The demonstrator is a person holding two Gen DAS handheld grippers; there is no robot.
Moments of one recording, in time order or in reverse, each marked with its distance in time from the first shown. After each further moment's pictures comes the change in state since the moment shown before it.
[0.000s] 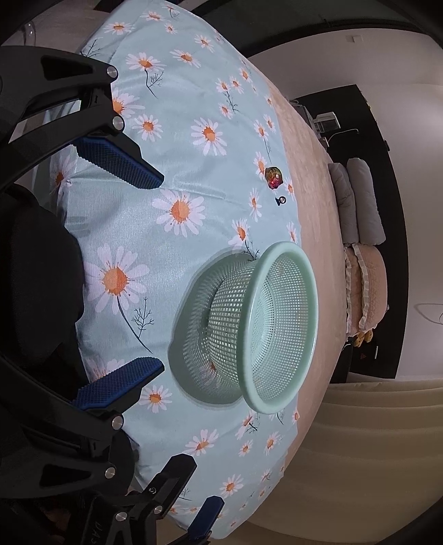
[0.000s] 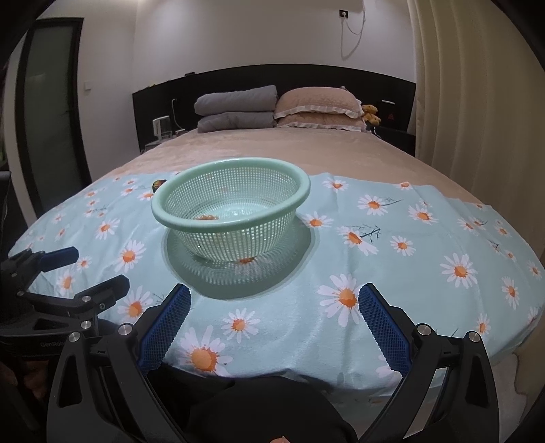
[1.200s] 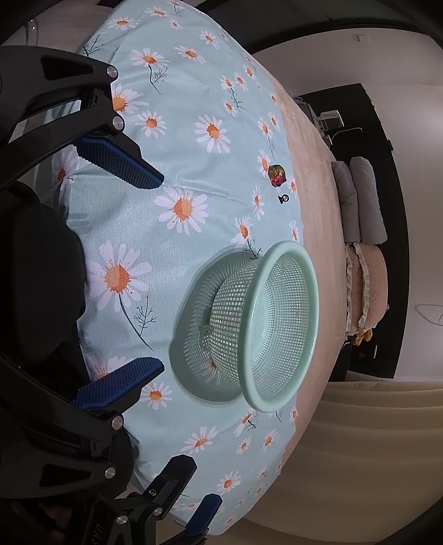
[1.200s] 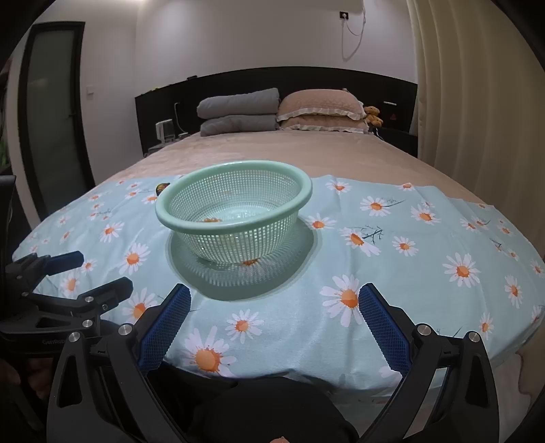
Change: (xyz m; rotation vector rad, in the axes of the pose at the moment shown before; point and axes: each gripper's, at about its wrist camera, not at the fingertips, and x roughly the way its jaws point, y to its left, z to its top) left arm 0.001 0.005 -0.001 -0.027 0.008 -0.022; right arm -0.002 -0.001 0.000 0.004 -0.011 0.018
